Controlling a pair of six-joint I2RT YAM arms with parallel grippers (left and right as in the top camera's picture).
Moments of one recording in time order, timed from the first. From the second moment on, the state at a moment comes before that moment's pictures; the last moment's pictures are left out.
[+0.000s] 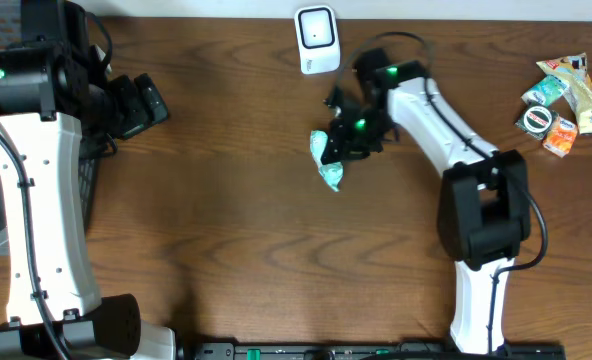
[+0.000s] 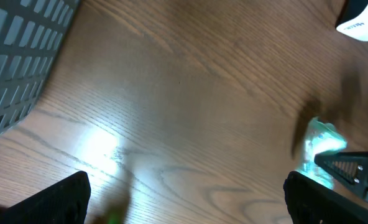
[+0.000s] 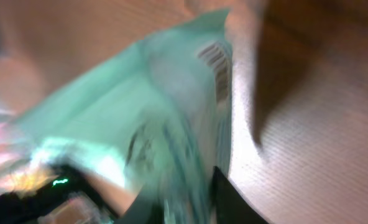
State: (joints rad) left arm 0.11 1.65 2.00 -1.59 0.10 -0.38; right arm 0.31 2.19 1.77 -1.15 -0.66 0.02
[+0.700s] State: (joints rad) left arm 0.11 1.65 2.00 -1.59 0.10 -0.38; right arm 0.17 2.13 1.62 -1.17 -0.53 0.03
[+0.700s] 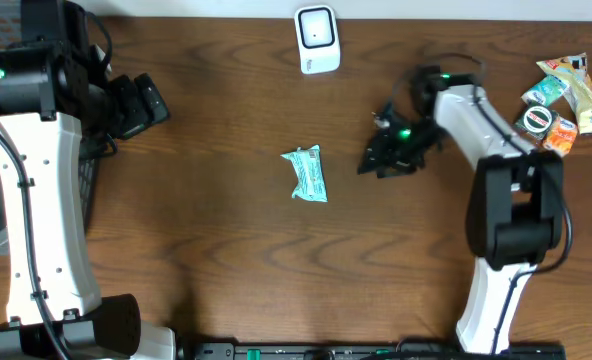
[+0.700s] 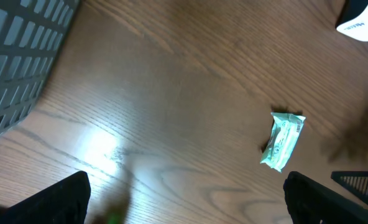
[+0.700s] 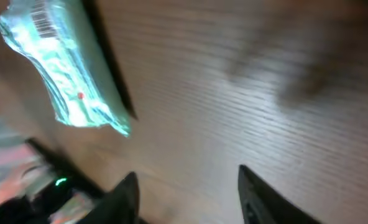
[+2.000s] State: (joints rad) left arm 0.11 1.65 2.00 -1.59 0.10 -0.38; right arm 0.57 2.21 1.78 -1.10 -0.02 0.40
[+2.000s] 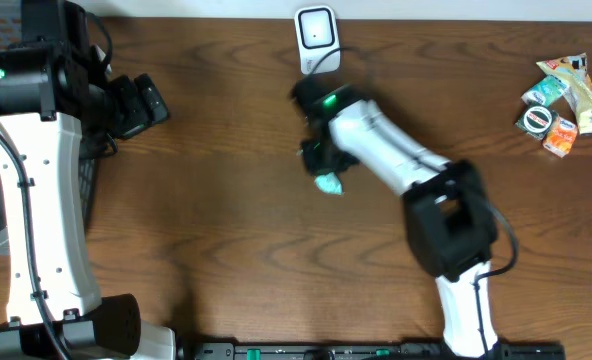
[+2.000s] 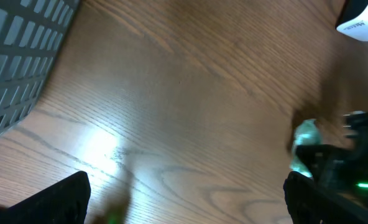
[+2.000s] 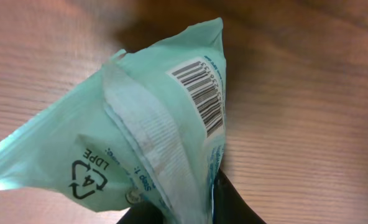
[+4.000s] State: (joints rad) left arm 0.11 1.65 2.00 -1.59 0.10 -0.38; right arm 0.36 2.14 1.57 -1.22 -0.07 0.32
